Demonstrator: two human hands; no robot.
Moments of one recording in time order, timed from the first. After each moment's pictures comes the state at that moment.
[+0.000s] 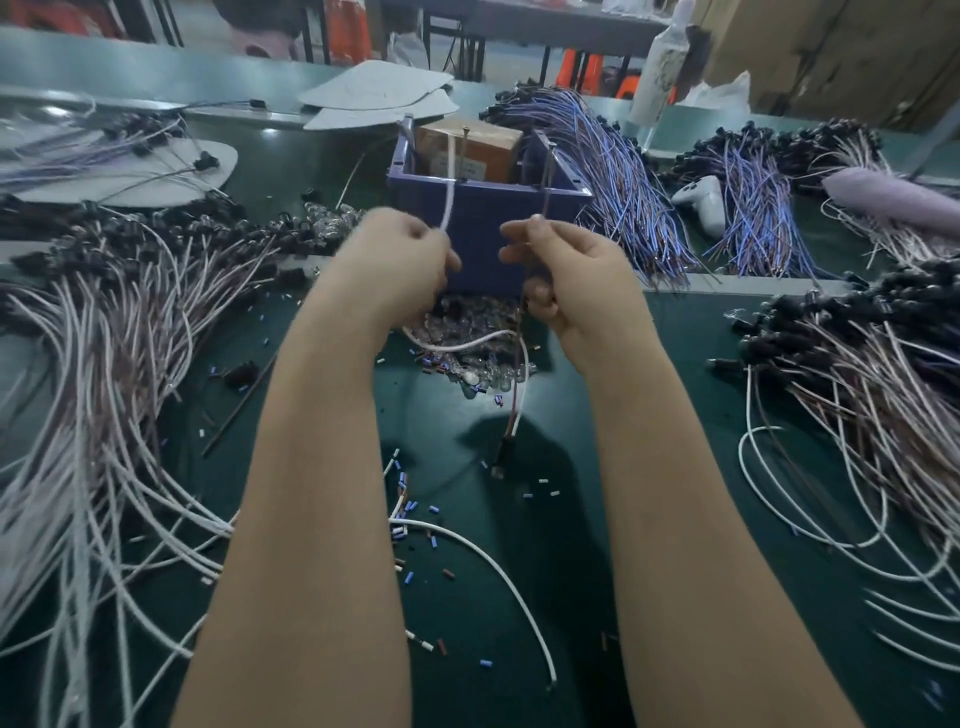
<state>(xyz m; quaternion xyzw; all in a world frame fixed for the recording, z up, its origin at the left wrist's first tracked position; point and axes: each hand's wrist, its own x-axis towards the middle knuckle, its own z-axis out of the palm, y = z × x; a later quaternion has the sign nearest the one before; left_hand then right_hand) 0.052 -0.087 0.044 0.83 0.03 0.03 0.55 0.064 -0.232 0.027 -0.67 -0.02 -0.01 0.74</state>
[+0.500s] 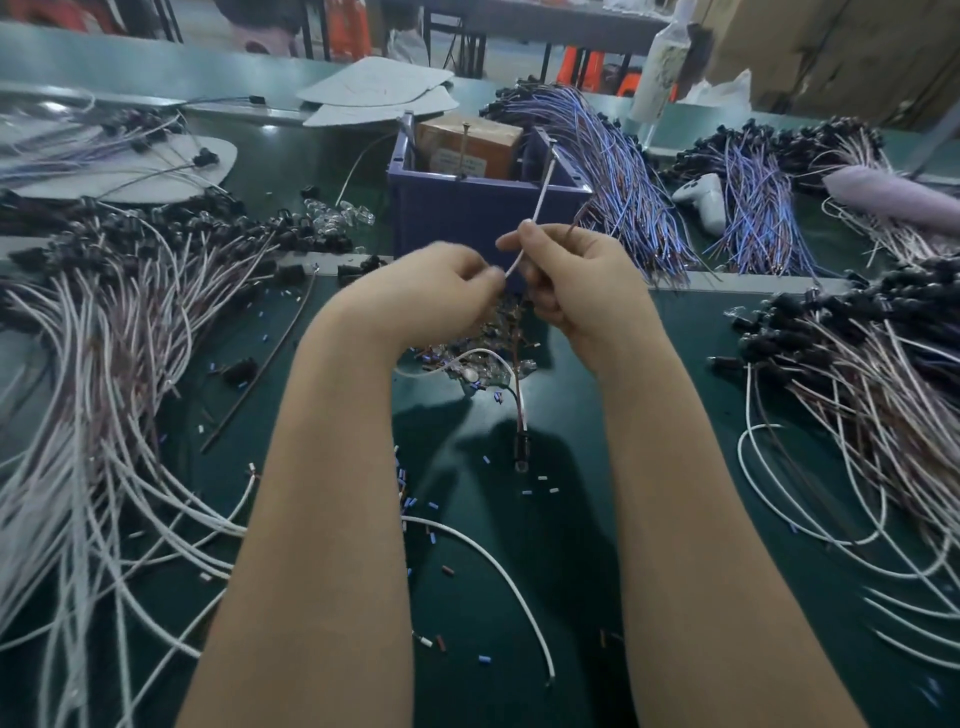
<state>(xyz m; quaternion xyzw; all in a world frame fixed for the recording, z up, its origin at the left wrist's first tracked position) 0.042 -0.101 0.043 0.91 -0.08 -0.07 0.39 0.064 -0.240 0.024 -0.71 -0.06 -0.01 0.71</state>
